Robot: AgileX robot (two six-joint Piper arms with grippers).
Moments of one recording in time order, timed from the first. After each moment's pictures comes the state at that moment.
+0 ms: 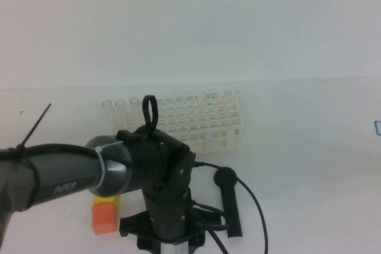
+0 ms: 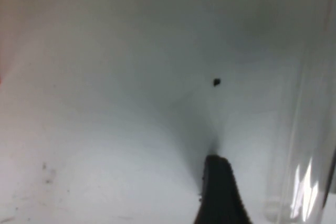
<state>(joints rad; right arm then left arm) 0.34 0.72 -0.76 0.50 0.89 -0.70 -0.75 1.91 -1.12 0.05 0.79 -0.71</state>
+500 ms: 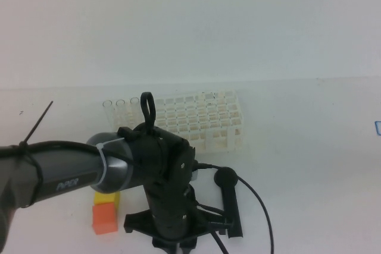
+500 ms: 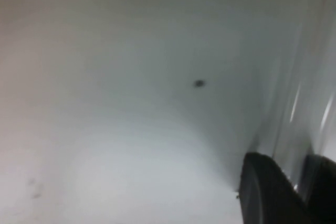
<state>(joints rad) 0.34 0.72 -0.76 0.50 0.89 -0.70 -0.75 1.92 -1.13 -0.01 0.81 -0.56</state>
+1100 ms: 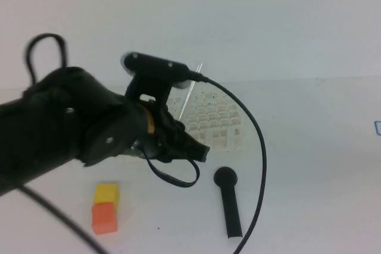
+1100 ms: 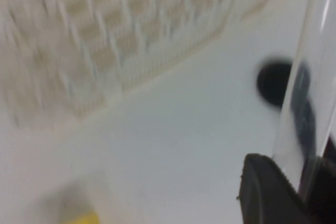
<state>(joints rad) 0.34 0.72 -0.76 0.44 0.89 -0.71 -0.72 1.51 -1.12 0.34 0.58 -0.38</state>
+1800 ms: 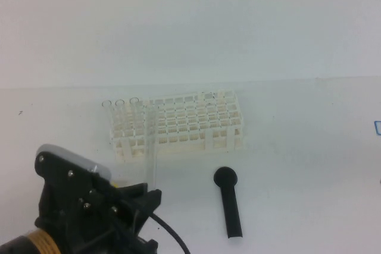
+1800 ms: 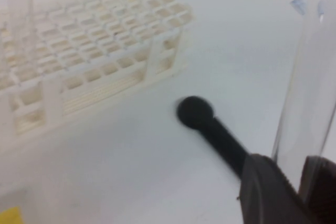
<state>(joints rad) 0.34 0.72 -0.73 0.57 0.80 -0.88 -0.69 1.03 -0.36 0.40 -0.25 -0.49</state>
